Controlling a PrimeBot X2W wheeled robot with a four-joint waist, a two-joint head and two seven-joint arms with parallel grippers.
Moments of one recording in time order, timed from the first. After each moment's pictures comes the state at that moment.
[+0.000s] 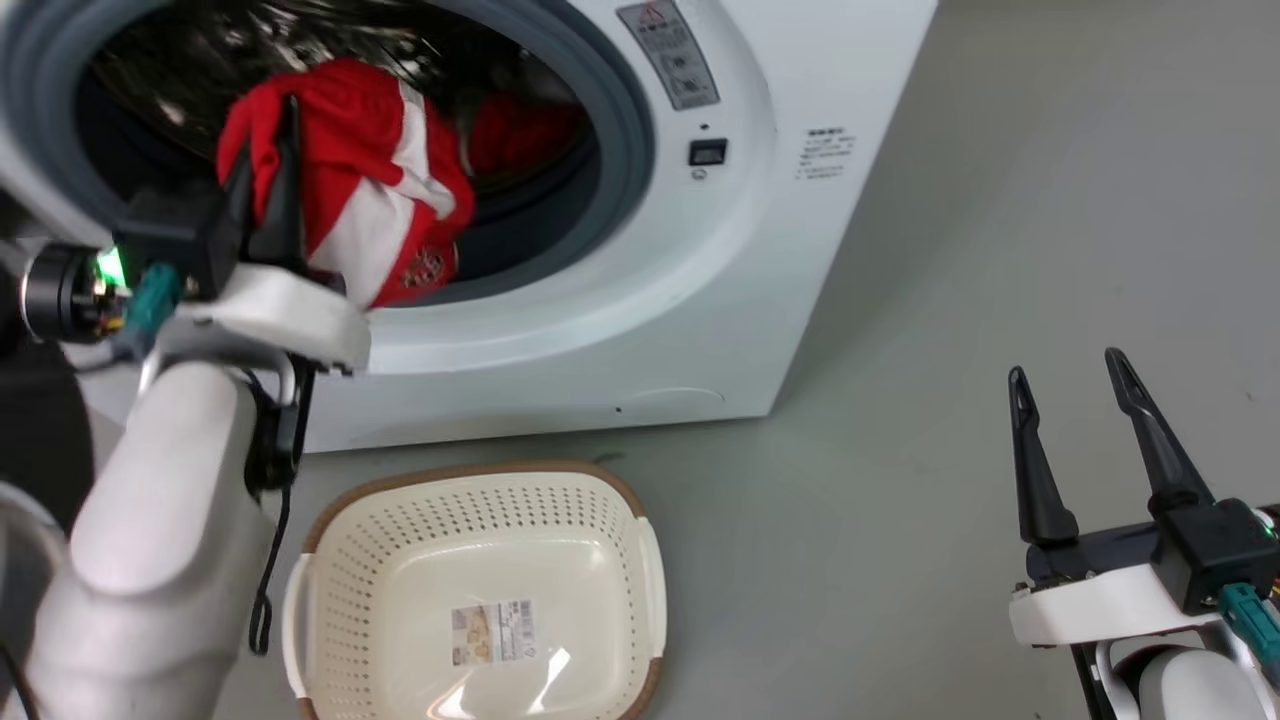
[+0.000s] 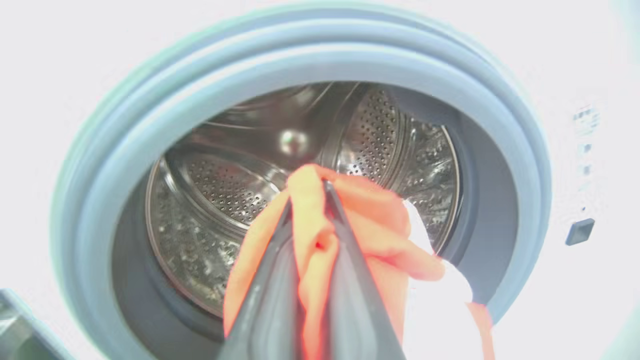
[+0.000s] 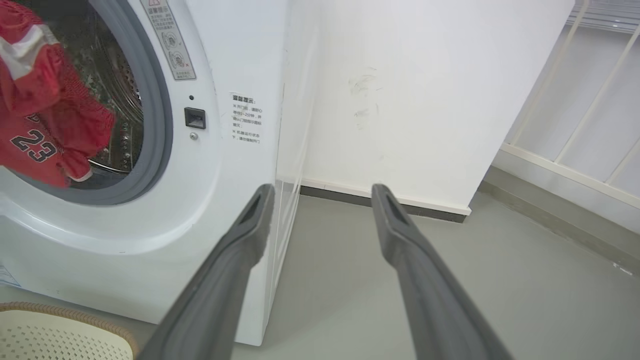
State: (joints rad) left arm -0.69 0.40 -0.33 0.42 -0.36 0.09 -0.26; right arm -0.08 -0.05 -0.03 -0.04 -0.11 0.13 -0.26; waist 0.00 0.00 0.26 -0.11
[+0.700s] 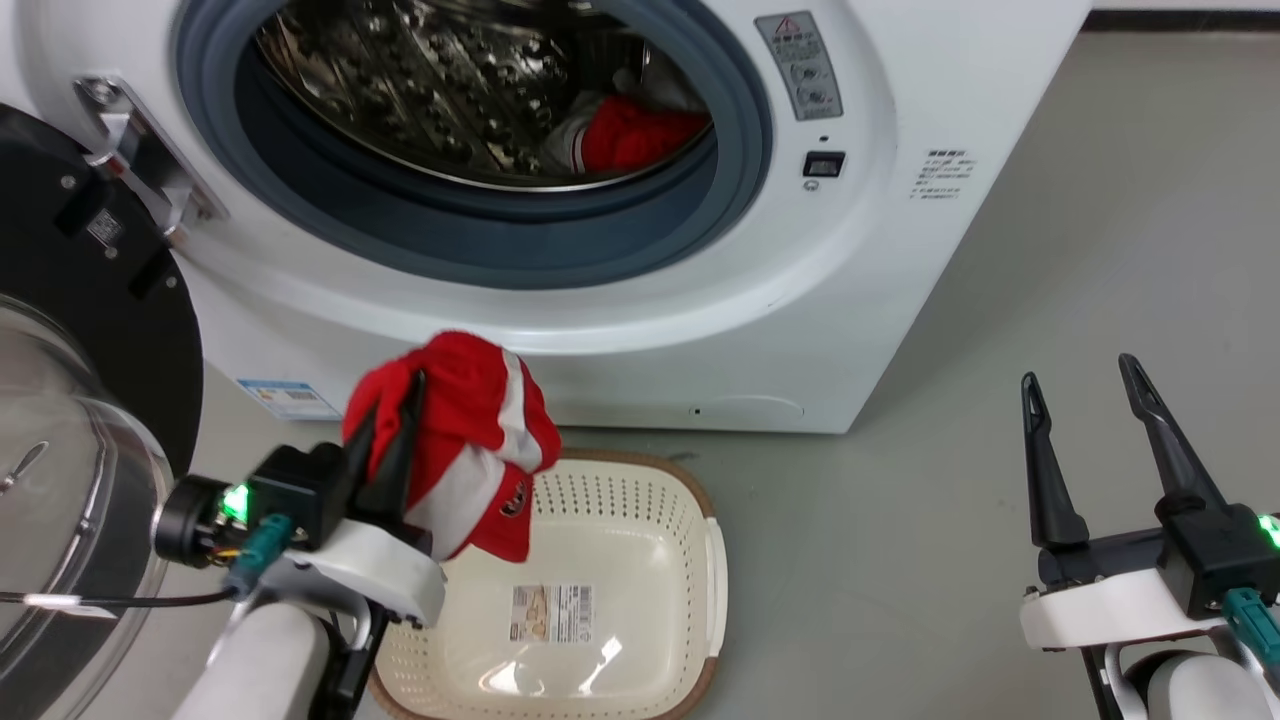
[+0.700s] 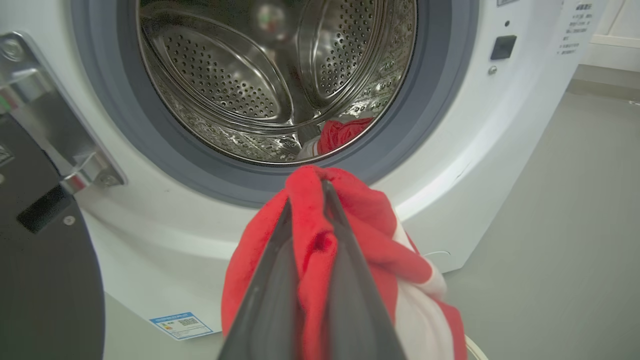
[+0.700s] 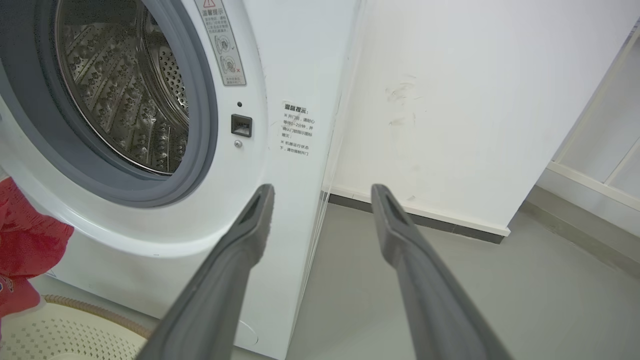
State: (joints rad) left arm -0.27 0.40 -0.36 0.15 -0.35 0.04 -0.22; right arm -0.06 -0.05 -0.06 -0.04 -0.14 0.13 -0.26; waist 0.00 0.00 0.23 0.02
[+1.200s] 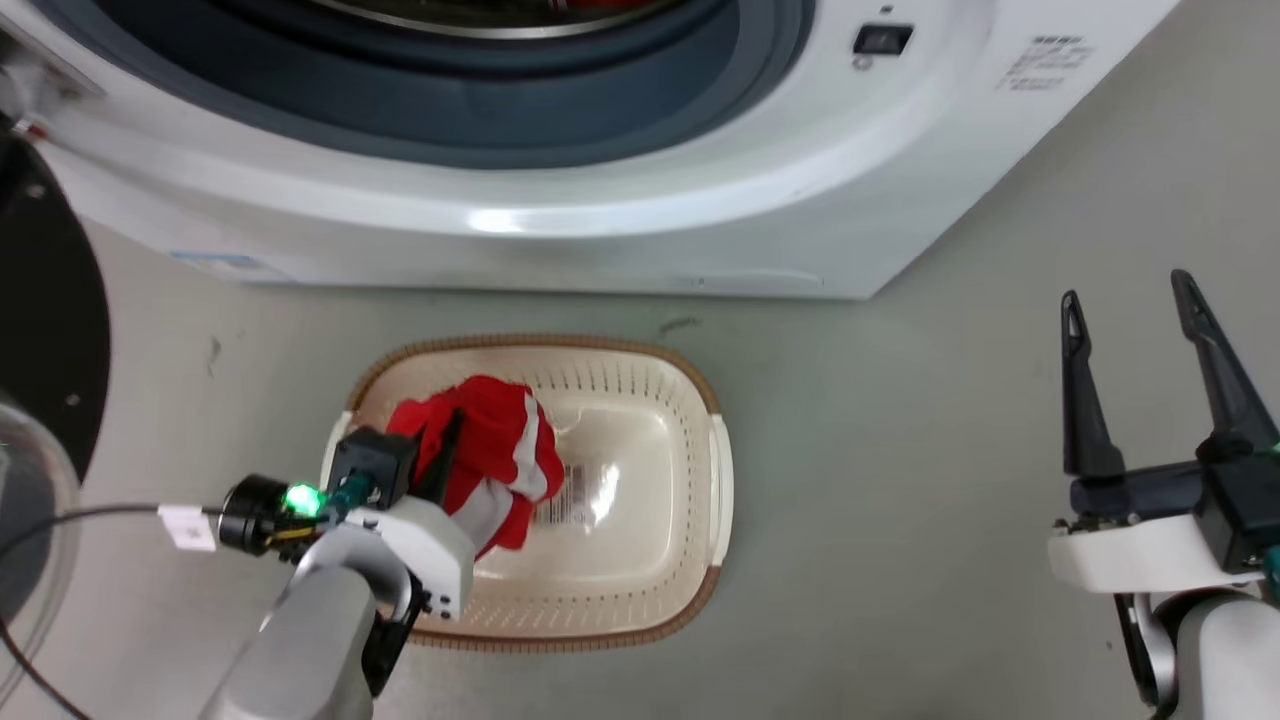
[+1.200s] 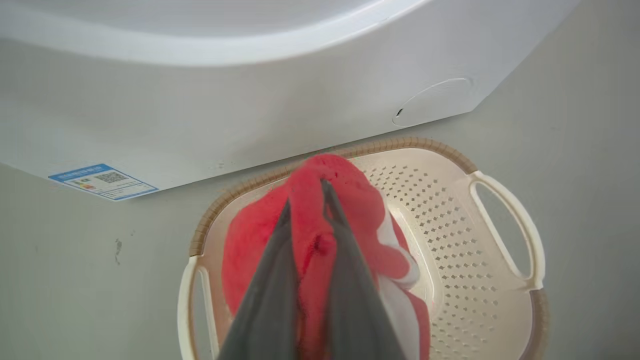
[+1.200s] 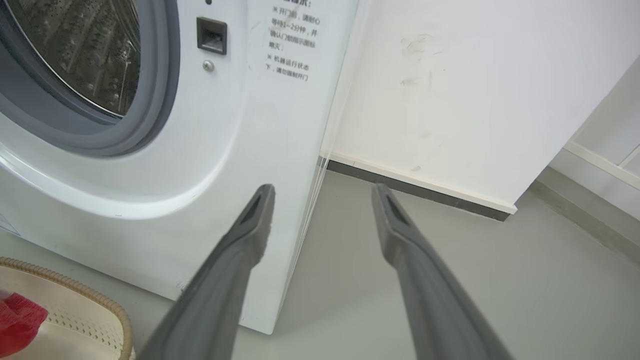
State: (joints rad) left arm -0.45 0.28 -0.44 0.67 -0.30 -0.05 -0.26; right arm -0.15 -0.05 -0.08 -0.10 -0.20 0.13 -0.26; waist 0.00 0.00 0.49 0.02
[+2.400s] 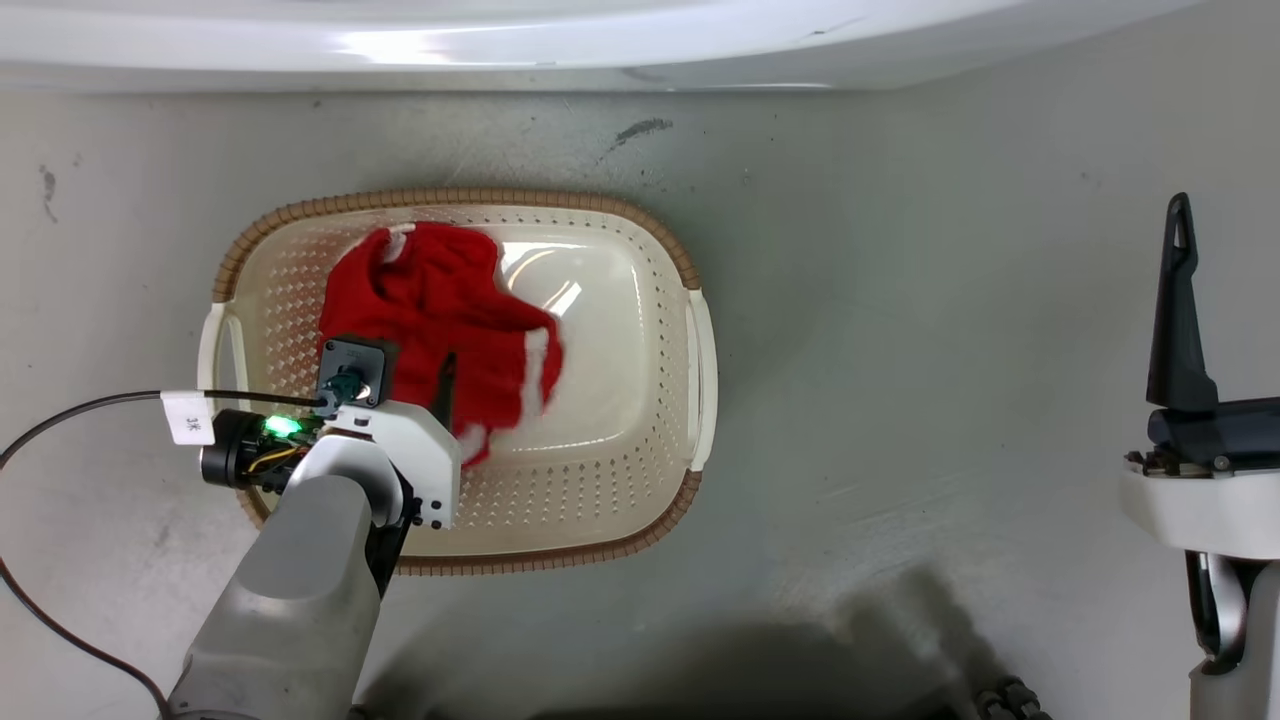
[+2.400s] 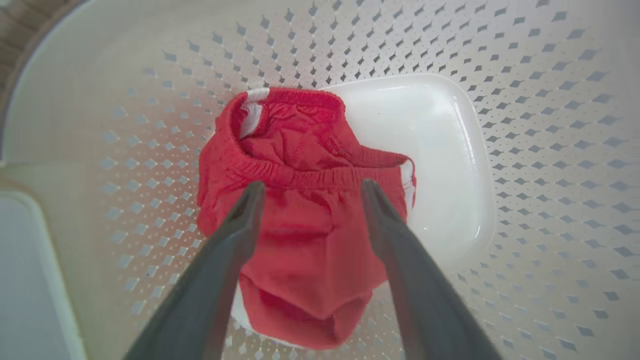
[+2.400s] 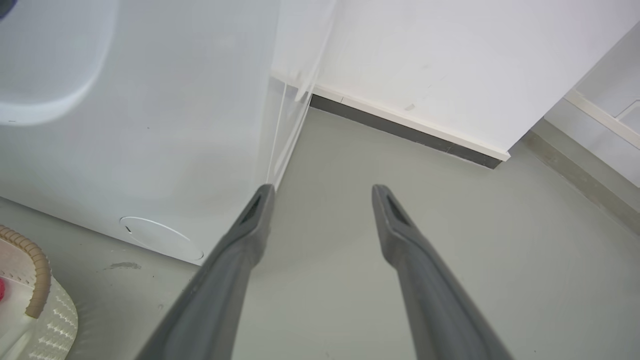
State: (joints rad) left arm -0.74 0.18 -0.32 1.10 -0.22 -0.06 -0.26; right arm -0.23 -0.05 -0.15 -0.21 -0.23 0.13 -0.26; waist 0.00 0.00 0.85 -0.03
